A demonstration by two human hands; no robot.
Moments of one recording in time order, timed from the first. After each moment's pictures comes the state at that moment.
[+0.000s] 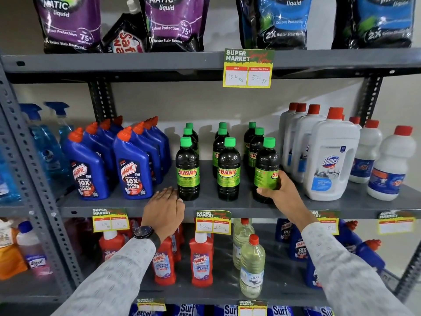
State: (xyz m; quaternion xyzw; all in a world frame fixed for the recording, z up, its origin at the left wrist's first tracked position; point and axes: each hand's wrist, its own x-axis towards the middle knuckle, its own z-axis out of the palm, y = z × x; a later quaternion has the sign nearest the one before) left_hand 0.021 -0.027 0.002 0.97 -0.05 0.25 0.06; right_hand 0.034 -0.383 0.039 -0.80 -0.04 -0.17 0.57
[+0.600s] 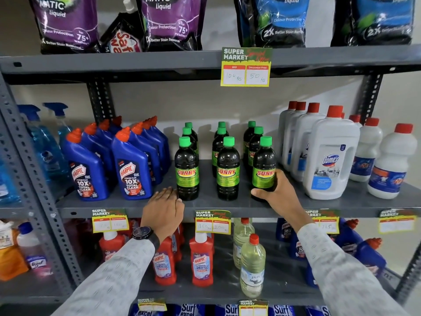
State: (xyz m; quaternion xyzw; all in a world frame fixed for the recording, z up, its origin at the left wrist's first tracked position) left_hand 0.022 -0.027 0.001 0.96 -0.05 0.26 0.06; right_hand 0.025 -0.373 0.044 -0.83 -0.04 -0.21 0.51
